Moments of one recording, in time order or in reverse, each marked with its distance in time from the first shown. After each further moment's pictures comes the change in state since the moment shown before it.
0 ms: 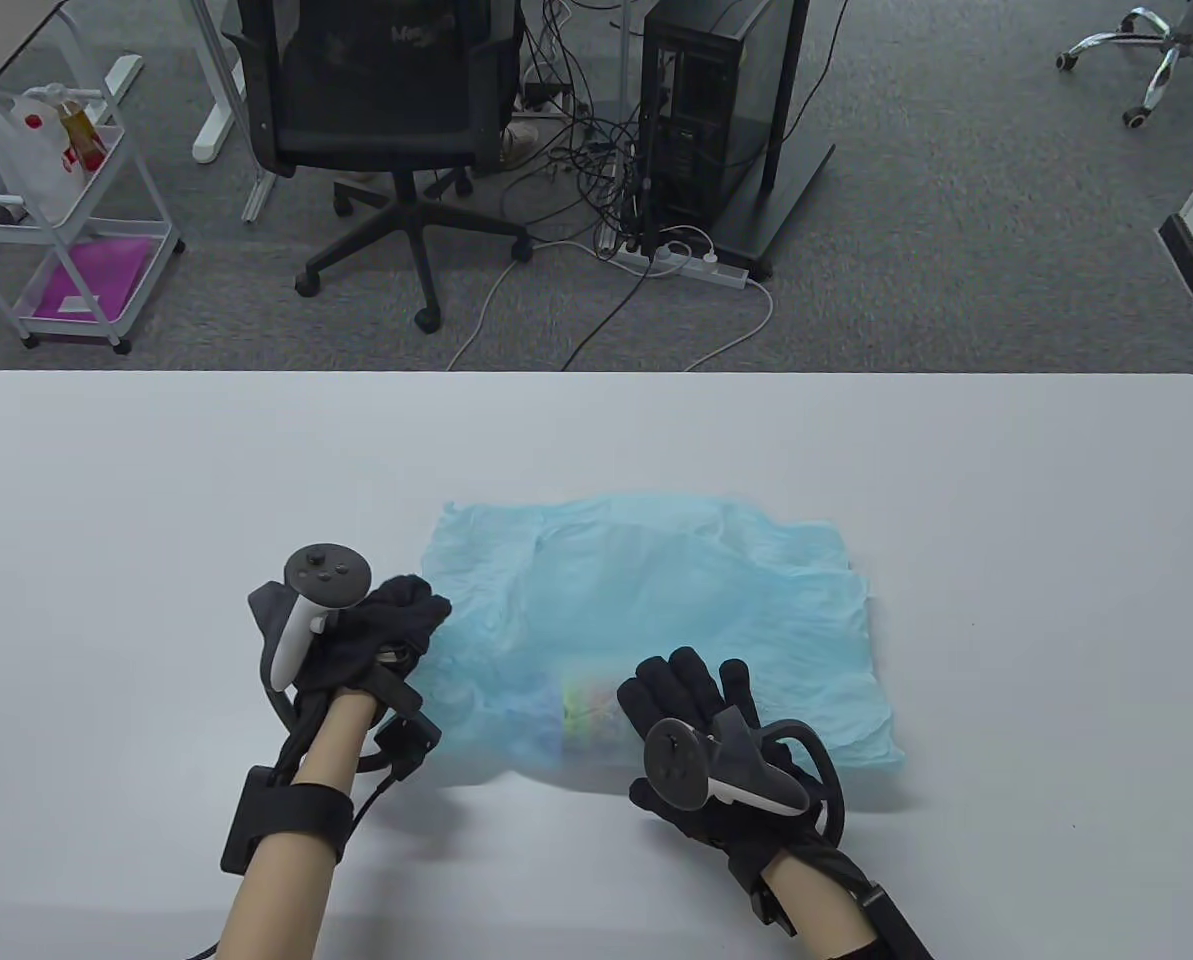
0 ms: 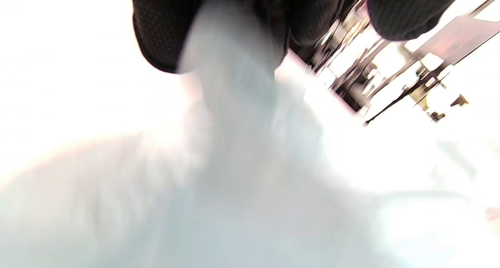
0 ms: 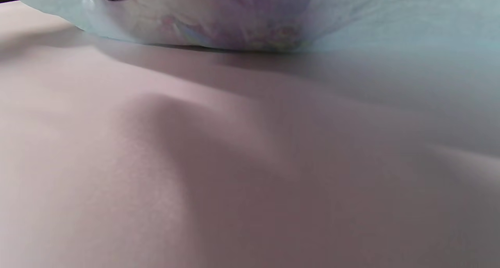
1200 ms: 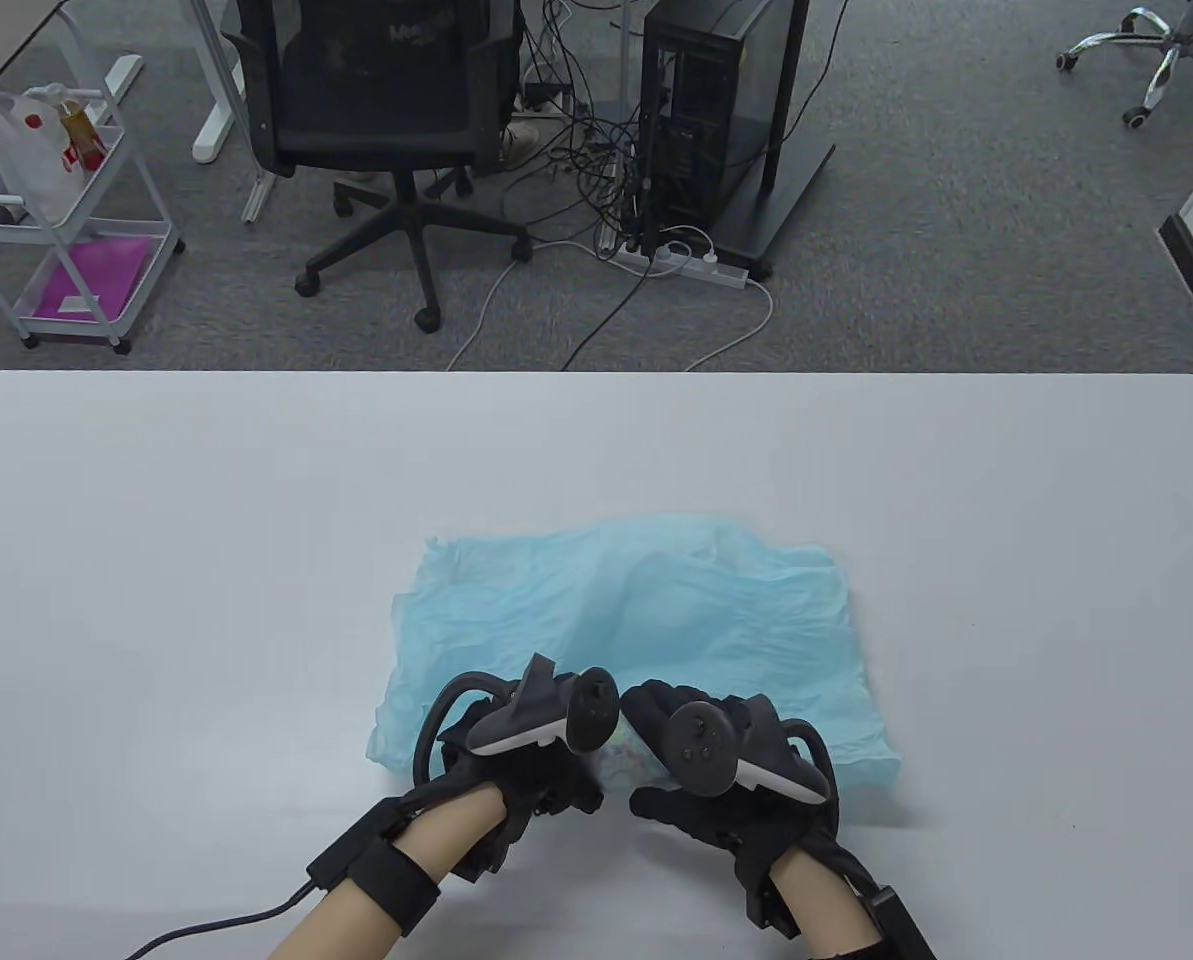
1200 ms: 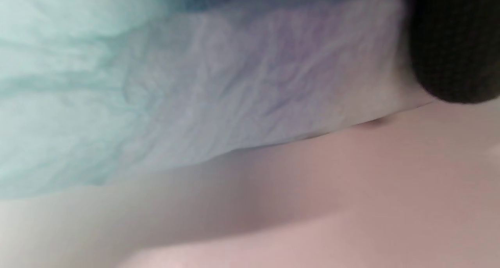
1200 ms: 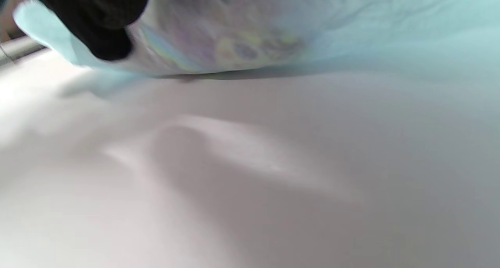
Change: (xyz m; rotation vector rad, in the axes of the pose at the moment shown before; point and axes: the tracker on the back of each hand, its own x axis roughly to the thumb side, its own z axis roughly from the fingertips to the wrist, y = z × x) left_hand 0.093 -0.152 0.063 -0.353 -0.489 -0.819; right_hand -0.004 0.000 0.005 -0.007 -0.073 -0.090
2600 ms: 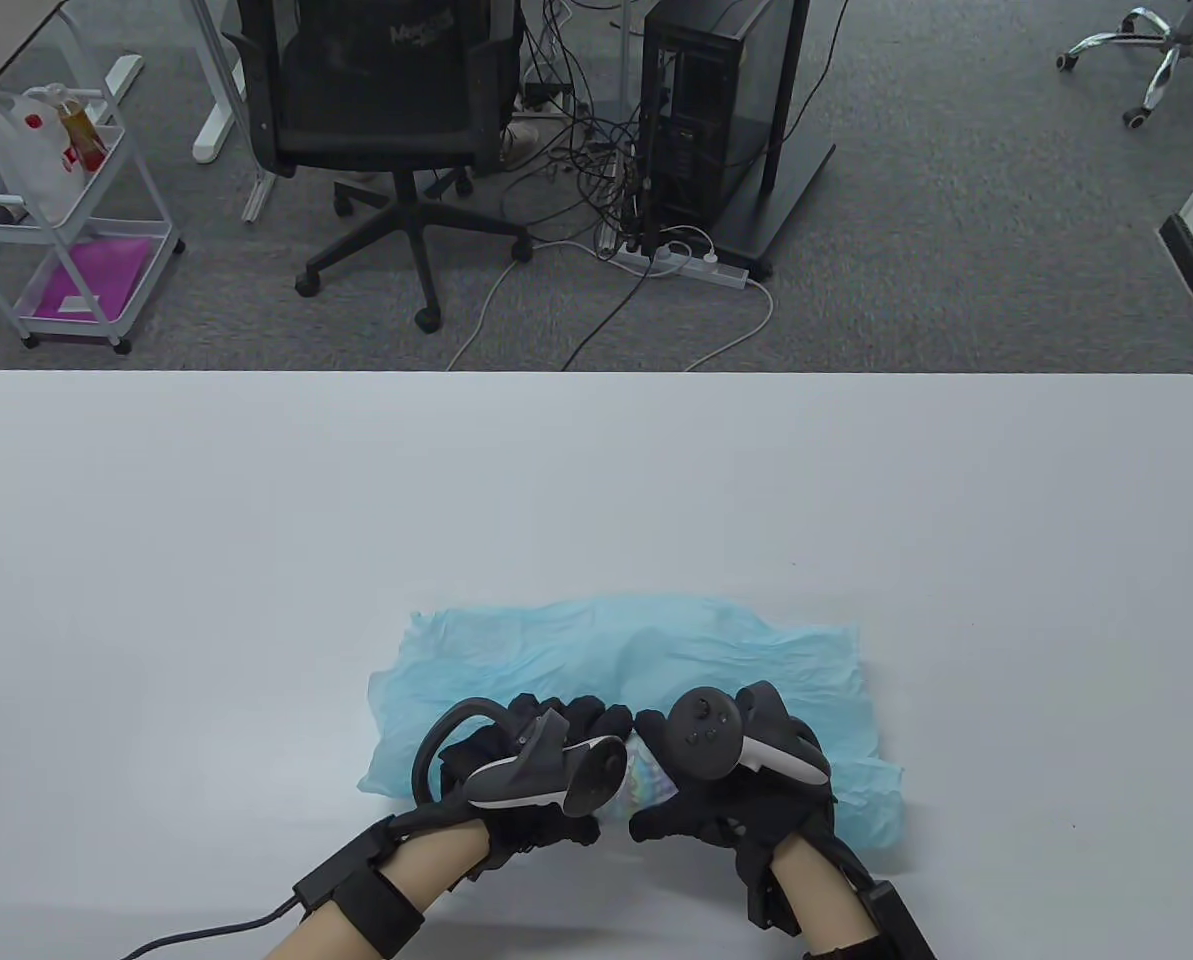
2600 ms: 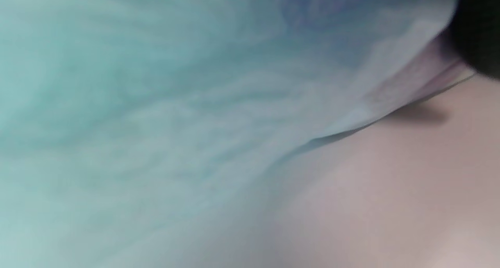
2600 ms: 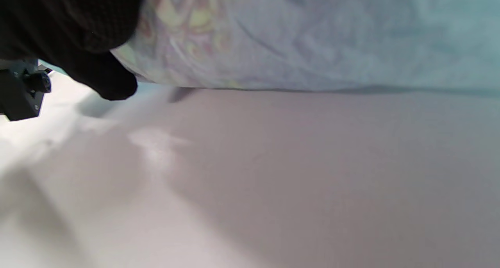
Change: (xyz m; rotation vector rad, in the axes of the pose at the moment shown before) left_hand 0.015 -0.017 0.021 0.237 -0.111 -0.214; right_hand -0.011 0.005 -0.010 0.125 -0.046 -0.206
